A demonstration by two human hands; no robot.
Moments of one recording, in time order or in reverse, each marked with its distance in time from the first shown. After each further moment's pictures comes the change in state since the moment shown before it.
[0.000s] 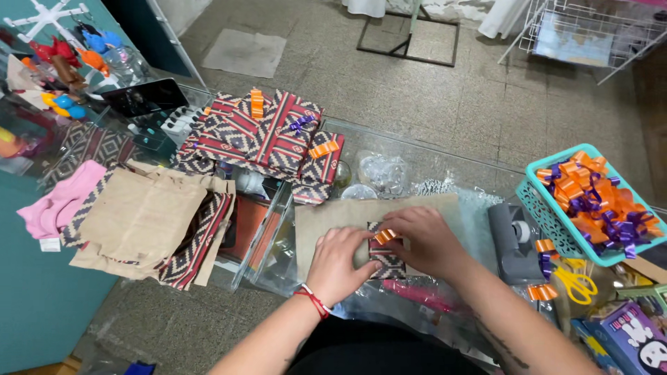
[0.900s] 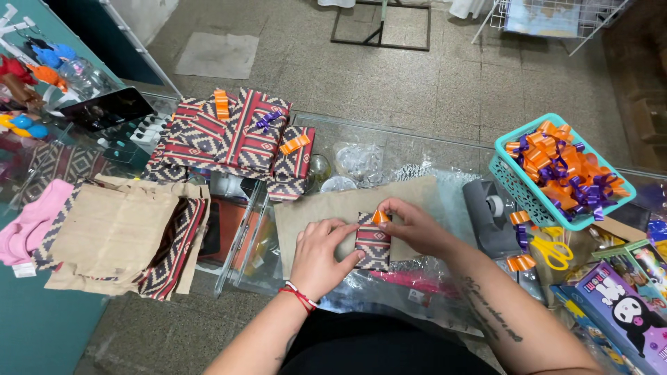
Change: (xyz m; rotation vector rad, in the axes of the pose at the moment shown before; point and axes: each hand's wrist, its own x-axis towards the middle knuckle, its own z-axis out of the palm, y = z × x) left_hand -0.001 0.001 0.003 0.065 0.003 0.007; right_hand -0.019 0.031 0.012 0.987 -0.125 0.390
